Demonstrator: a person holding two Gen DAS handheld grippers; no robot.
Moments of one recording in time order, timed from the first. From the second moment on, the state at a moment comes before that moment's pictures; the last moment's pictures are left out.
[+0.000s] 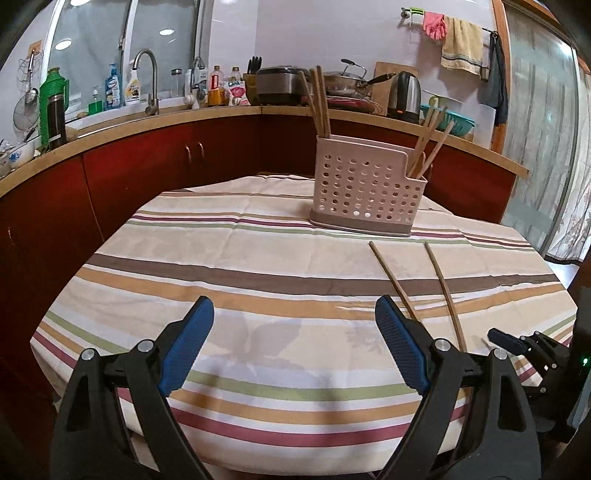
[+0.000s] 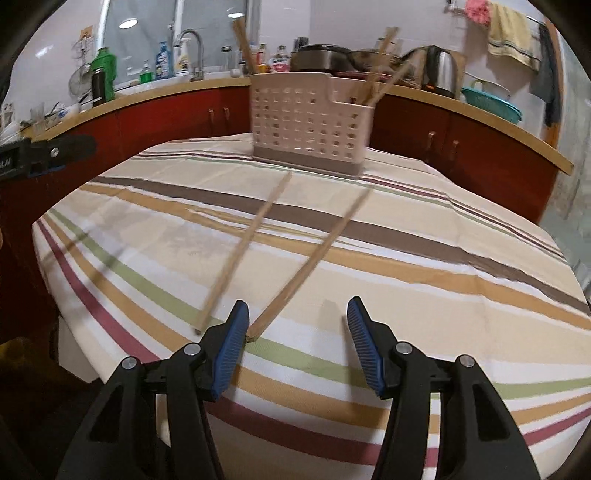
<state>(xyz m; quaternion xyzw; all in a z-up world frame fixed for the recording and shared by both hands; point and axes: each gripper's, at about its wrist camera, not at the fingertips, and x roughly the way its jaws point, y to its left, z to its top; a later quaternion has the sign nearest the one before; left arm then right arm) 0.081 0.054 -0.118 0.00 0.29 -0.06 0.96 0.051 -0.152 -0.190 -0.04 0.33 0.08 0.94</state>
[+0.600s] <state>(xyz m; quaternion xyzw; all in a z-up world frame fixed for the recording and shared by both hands) 0.077 0.011 -0.138 0.03 0.32 -0.09 0.94 0.047 -0.181 -0.190 -0.03 0.34 0.08 0.94</state>
